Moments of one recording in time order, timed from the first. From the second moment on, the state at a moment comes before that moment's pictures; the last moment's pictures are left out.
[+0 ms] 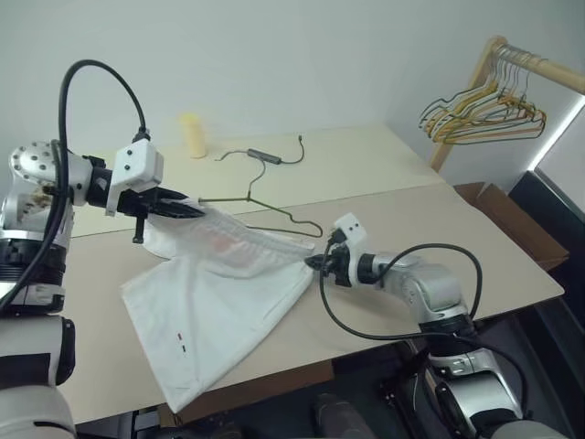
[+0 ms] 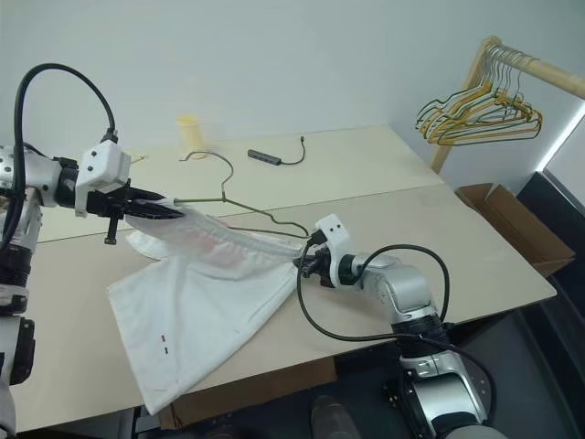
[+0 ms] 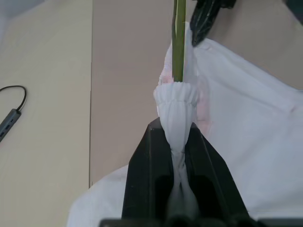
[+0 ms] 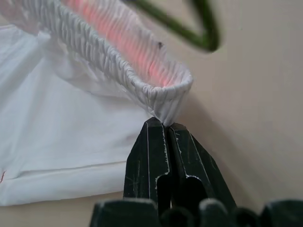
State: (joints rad) left arm -0.88 0.93 -0.10 0.47 -0.22 0.03 -1.61; right arm -0.55 -0.37 0.14 0.04 0.35 0.88 0.66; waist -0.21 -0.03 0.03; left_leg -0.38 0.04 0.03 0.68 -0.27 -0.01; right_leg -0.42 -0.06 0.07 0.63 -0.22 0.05
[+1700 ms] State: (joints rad) left arm -0.88 0.89 -0.10 0.46 -0.16 -0.01 -1.50; right arm -0.81 -0.55 0.38 -0.13 -0.06 0.45 0.88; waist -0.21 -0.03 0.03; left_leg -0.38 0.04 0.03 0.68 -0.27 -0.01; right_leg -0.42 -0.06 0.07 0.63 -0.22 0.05
